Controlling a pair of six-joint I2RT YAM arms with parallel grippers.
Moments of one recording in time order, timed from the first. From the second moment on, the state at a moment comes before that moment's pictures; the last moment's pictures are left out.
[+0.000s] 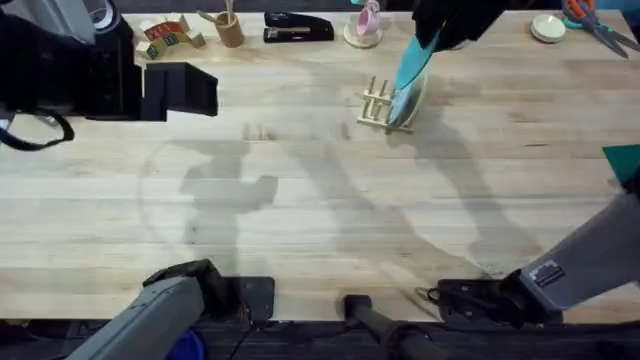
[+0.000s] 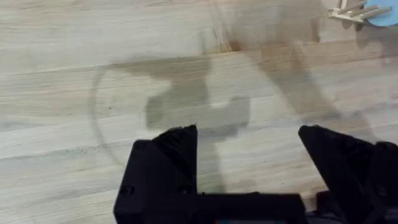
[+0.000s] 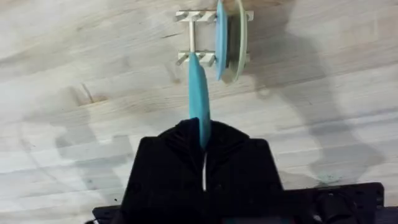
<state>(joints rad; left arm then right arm) 0.25 1.13 1.42 -1.44 0.30 0.25 0.41 1.88 2.24 -1.67 0.03 0.71</state>
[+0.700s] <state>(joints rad) 0.25 1.13 1.42 -1.44 0.30 0.25 0.41 1.88 2.24 -1.67 0.03 0.71</state>
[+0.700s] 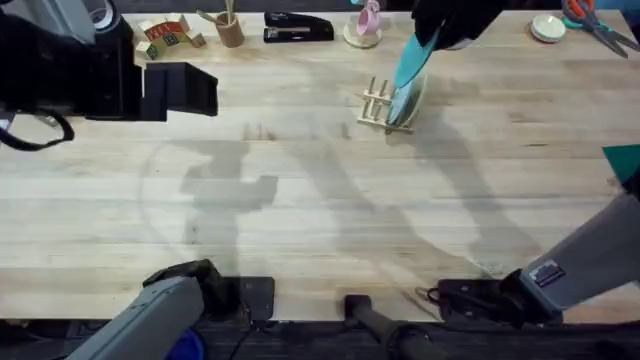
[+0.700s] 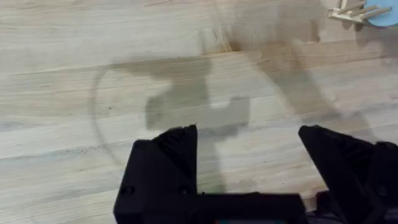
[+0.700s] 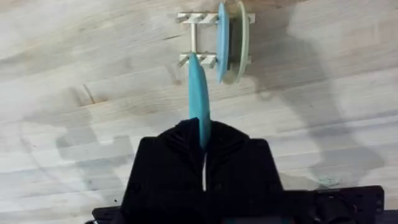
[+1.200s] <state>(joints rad) 0.25 1.13 1.42 -1.44 0.30 0.25 0.41 1.96 2.24 -1.66 0.07 0.69</state>
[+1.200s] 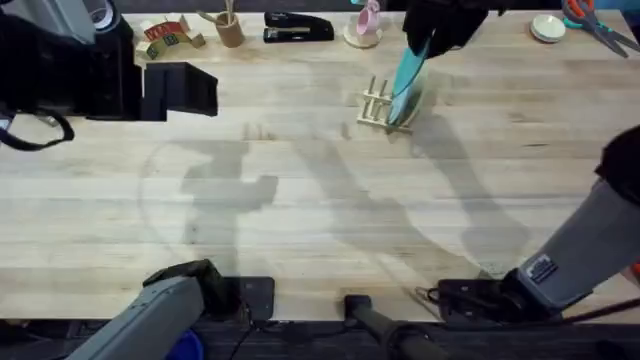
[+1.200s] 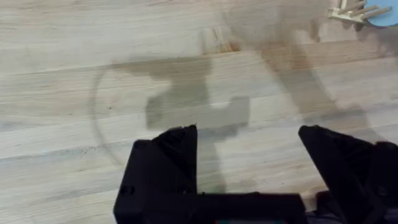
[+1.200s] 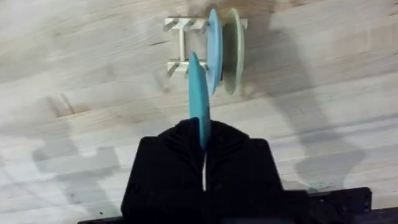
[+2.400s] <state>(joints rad) 0.25 1.13 1.42 -1.44 0.30 0.25 0.41 2.09 2.24 -1.60 0.08 0.68</state>
